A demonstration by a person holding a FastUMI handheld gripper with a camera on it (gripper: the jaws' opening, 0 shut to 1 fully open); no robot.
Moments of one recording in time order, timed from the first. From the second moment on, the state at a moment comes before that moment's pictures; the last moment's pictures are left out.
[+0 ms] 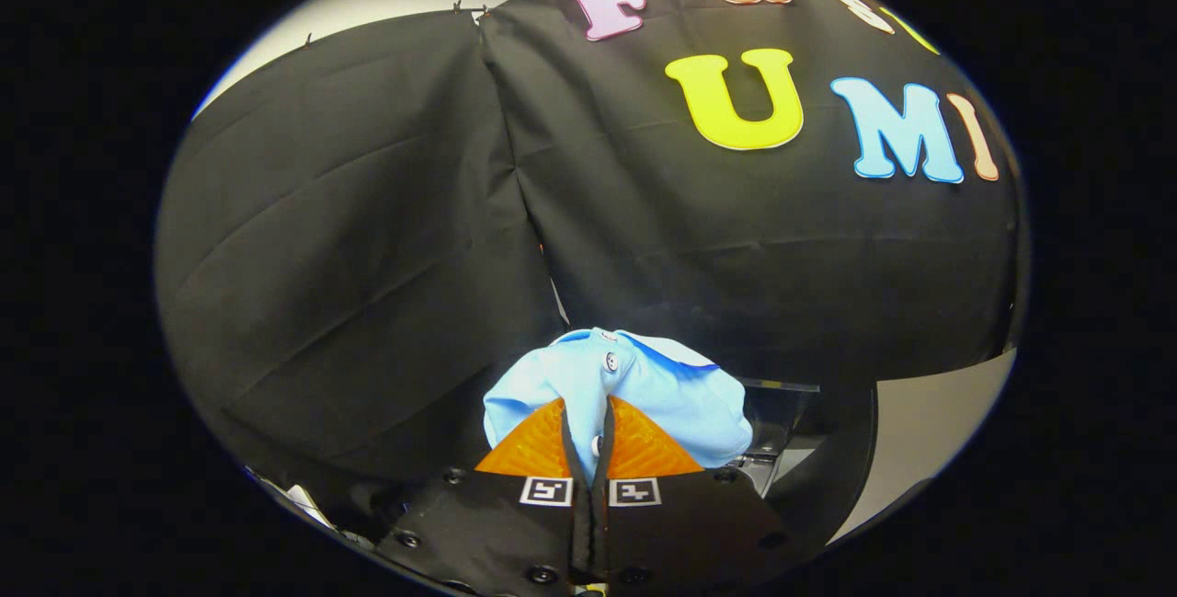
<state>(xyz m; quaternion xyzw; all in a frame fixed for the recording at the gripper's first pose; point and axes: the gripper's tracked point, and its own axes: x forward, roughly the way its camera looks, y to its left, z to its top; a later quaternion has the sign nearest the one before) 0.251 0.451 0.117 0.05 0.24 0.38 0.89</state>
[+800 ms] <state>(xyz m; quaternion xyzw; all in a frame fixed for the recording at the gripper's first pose) 0.259 0.484 -0.025 -0.01 0.31 0.33 0.89</state>
